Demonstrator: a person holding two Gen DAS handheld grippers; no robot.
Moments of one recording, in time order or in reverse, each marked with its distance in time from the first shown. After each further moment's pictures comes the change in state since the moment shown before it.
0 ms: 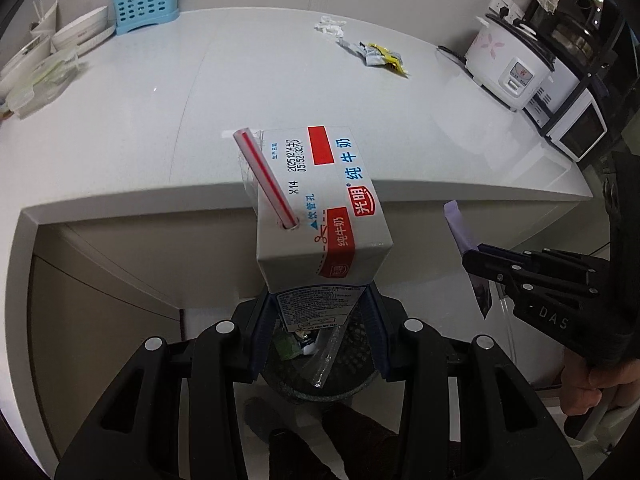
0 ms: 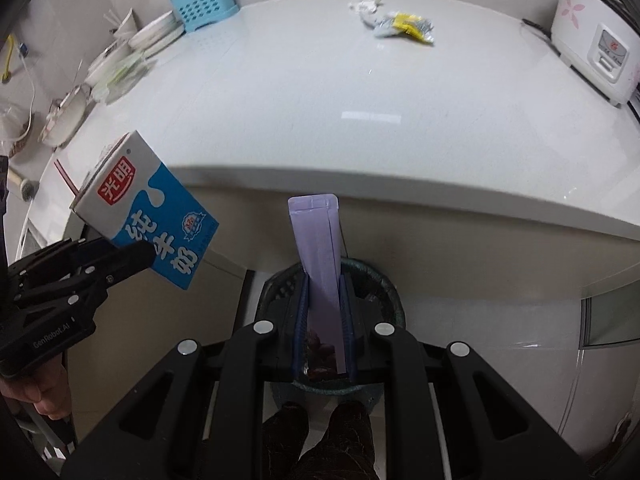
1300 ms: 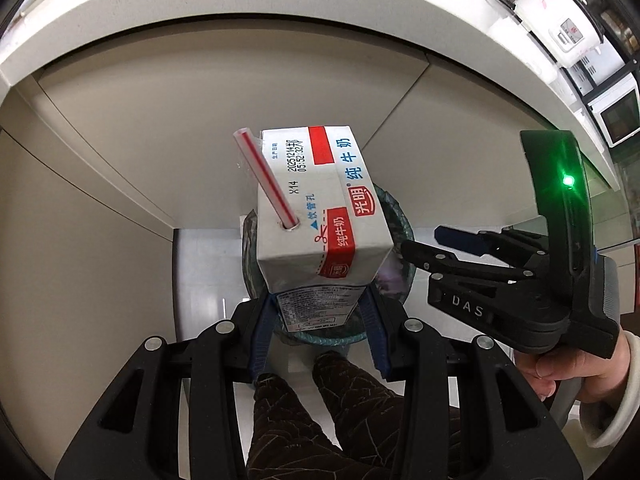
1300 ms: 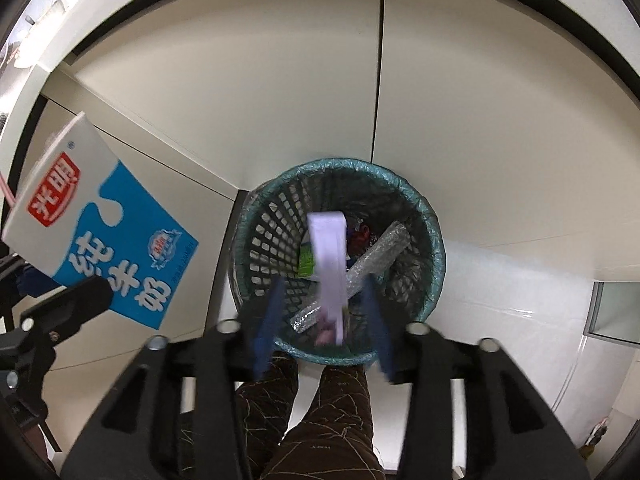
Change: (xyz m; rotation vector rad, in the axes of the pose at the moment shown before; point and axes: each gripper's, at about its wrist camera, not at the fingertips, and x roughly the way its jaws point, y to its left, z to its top) left arm 0.078 0.007 -0.073 -0.107 0.213 0.028; right arm 0.140 0.013 -0.057 -0.067 0.246 0.009
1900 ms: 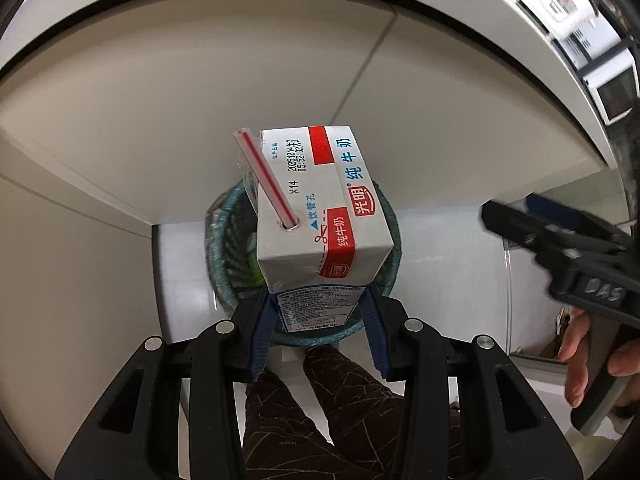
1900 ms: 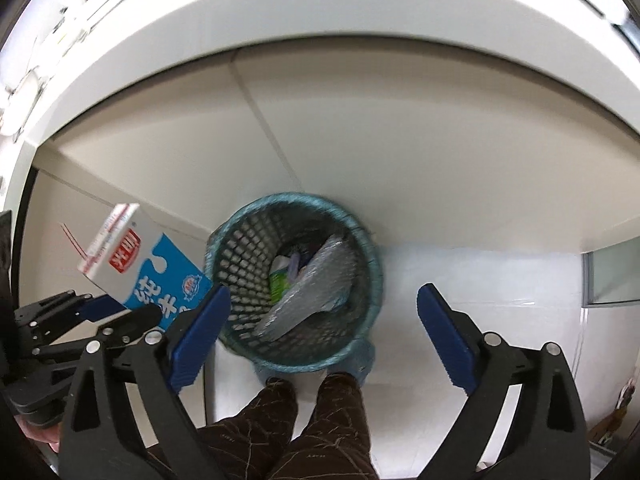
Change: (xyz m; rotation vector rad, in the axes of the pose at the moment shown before) left arm 0.045 -0.026 0.013 0.061 0.068 -0.033; right arm -0.063 -0.067 -0.019 0.173 -0.136 -0.066
